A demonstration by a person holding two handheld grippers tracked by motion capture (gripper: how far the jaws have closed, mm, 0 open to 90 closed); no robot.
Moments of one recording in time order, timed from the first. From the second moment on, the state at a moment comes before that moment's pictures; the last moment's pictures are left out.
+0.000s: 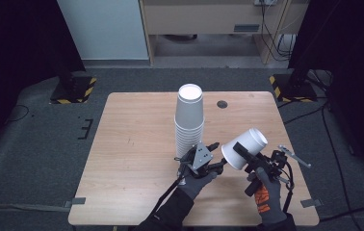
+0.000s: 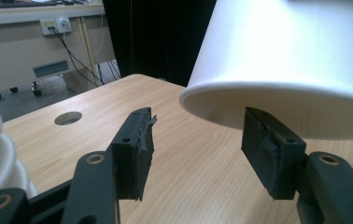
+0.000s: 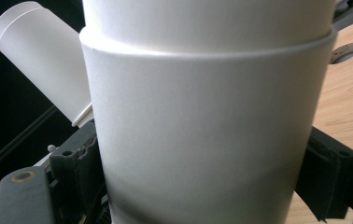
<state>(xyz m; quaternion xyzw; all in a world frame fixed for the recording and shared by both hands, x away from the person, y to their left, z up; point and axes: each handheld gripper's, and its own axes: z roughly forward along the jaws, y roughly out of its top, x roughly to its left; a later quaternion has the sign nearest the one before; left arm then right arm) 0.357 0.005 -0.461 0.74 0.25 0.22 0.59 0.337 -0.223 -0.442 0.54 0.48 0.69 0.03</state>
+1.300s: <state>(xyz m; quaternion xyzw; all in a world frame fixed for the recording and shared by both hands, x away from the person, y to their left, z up) 0.365 -0.003 -0.465 0.71 0.24 0.24 0.61 0.340 -0.216 -0.447 0.54 0.50 0.68 0.00</state>
